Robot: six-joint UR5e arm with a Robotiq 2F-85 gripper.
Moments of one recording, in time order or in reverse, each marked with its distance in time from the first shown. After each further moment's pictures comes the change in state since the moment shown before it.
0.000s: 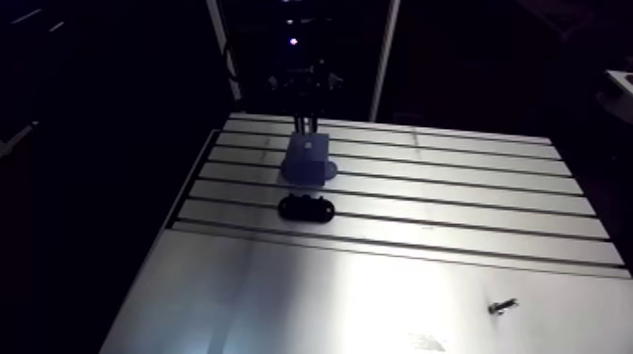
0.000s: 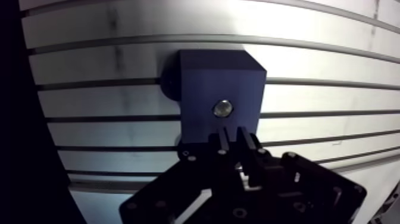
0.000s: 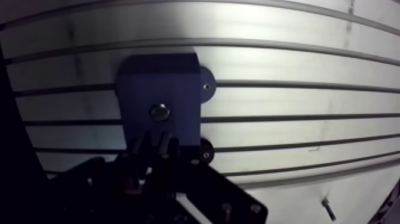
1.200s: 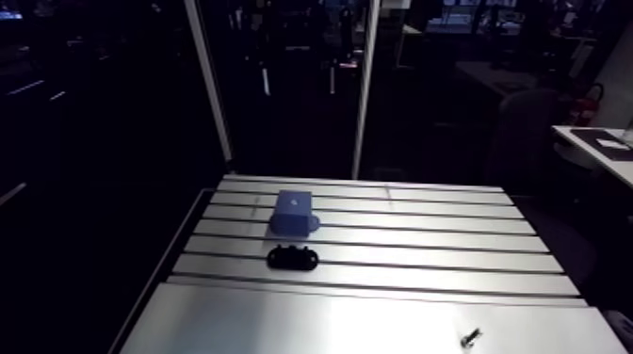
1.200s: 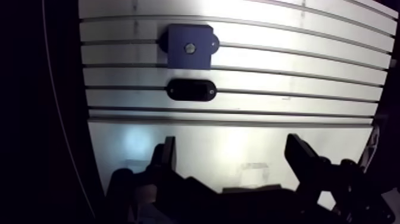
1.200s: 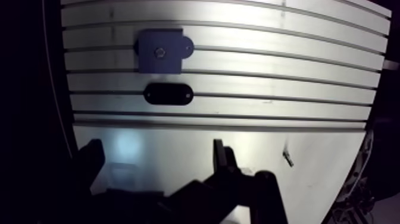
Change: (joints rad) arm -0.058 -0.221 -0.218 0.372 0.023 -0.101
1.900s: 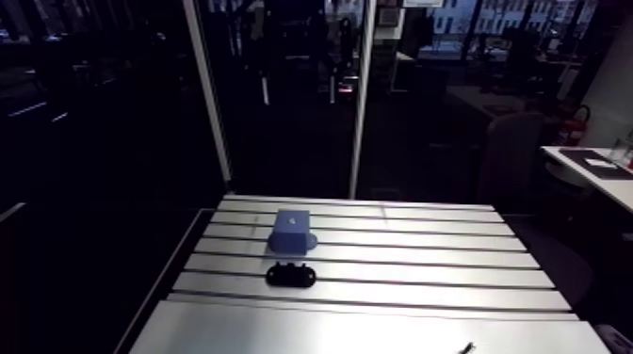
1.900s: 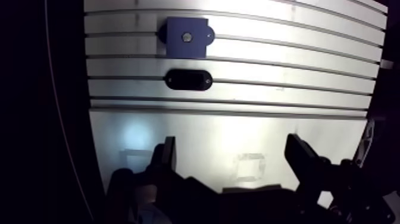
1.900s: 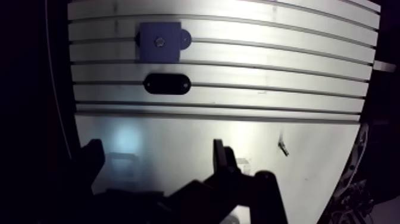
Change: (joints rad) arm -0.008 -0.081 0.017 0.029 -0.001 -0.013
